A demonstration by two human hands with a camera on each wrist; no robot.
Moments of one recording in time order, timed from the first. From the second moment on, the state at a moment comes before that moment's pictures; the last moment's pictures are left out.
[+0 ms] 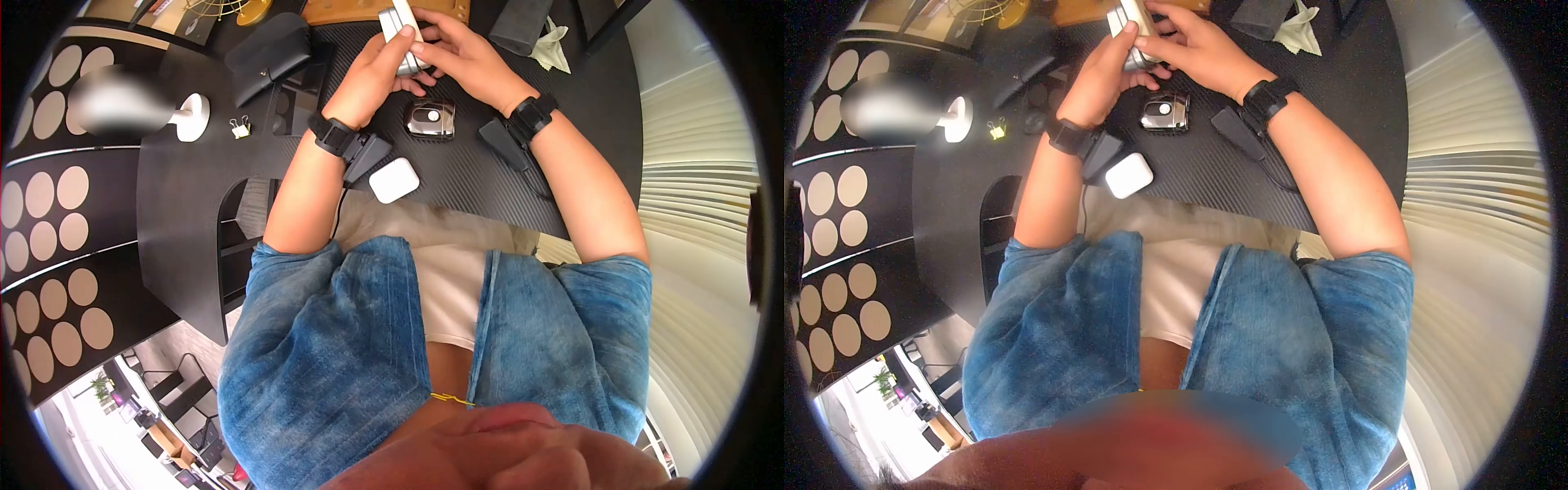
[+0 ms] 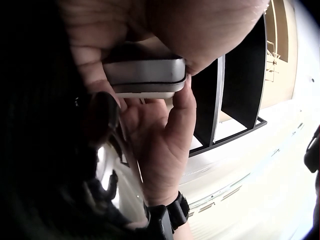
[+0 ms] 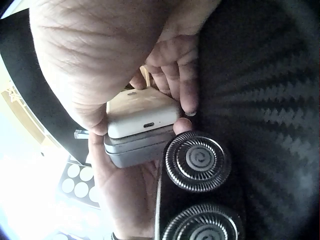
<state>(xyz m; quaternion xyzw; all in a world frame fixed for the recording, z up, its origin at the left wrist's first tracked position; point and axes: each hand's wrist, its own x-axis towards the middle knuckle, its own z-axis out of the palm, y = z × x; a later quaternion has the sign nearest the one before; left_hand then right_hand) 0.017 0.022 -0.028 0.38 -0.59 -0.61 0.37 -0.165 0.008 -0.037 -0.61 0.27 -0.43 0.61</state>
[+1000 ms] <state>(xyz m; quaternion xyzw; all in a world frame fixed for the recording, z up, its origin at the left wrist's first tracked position) 0.019 0.023 -0.026 0.37 -0.51 -0.65 0.41 -0.175 0.006 -0.040 -0.60 0.32 -0.45 0.58</state>
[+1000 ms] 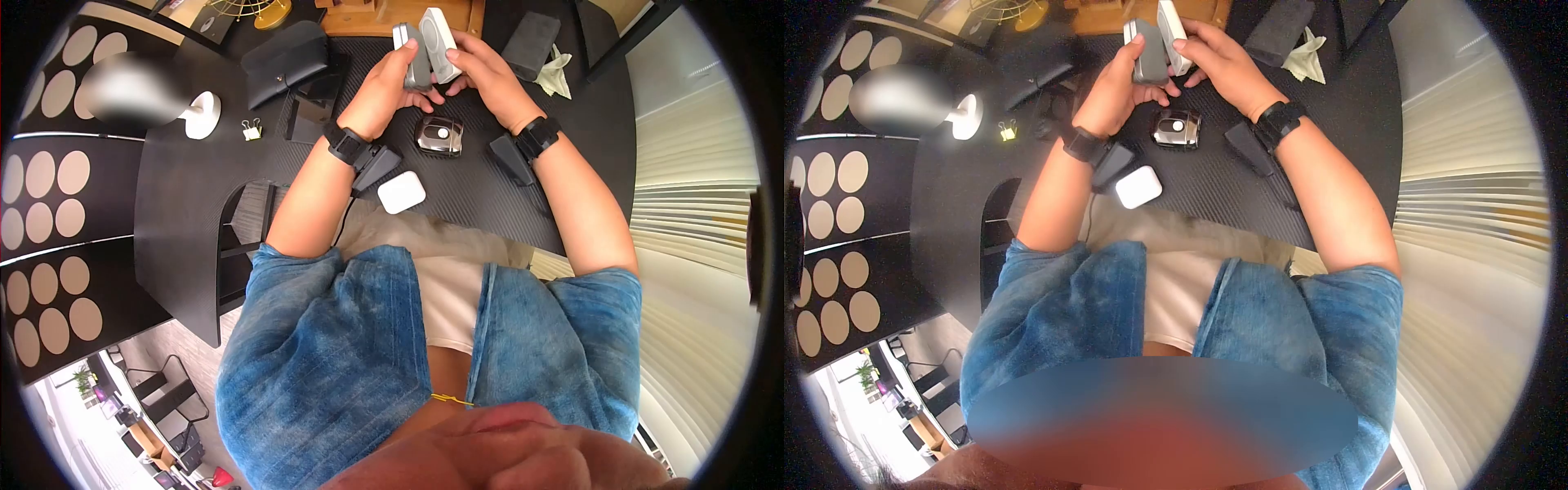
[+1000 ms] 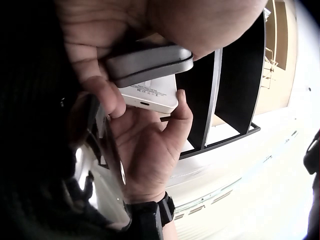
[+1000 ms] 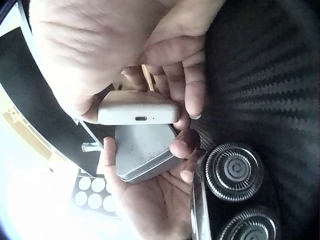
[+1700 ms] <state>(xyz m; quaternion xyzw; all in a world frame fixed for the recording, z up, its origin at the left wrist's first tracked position) 0.017 0.022 -0.027 0.37 -0.56 -0.64 0.39 -0.165 0.006 -0.048 -0.62 0.29 -0.44 0.59</state>
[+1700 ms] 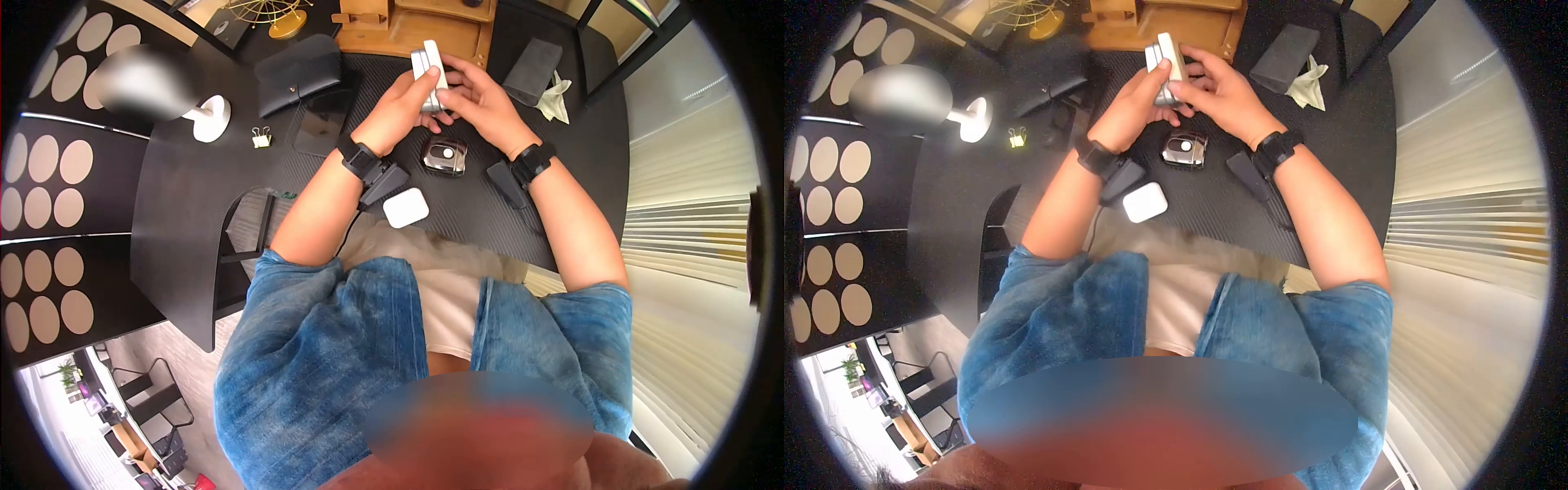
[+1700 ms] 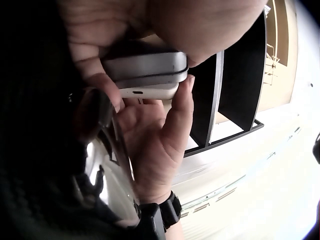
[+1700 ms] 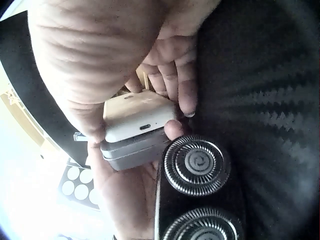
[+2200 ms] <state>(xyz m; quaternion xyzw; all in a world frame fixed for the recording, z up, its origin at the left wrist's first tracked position) 0.015 0.028 -0.022 0.39 -0.57 -0.61 0.39 -0.166 0.010 -0.039 -0.62 0.29 -0.44 0.58</state>
